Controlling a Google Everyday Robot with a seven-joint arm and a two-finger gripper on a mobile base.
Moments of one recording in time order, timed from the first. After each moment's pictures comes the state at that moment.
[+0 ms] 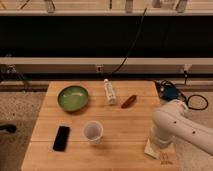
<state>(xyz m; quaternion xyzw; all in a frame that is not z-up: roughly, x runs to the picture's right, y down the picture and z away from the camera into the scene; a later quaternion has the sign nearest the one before) 0.241 0.288 0.677 -0.38 -0.08 -0.22 0.89</state>
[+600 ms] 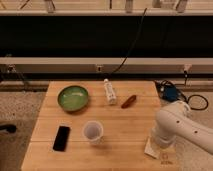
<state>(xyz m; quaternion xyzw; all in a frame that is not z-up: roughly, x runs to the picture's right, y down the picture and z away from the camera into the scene) 0.246 0.295 0.696 -0.38 -0.12 -0.23 0.89</state>
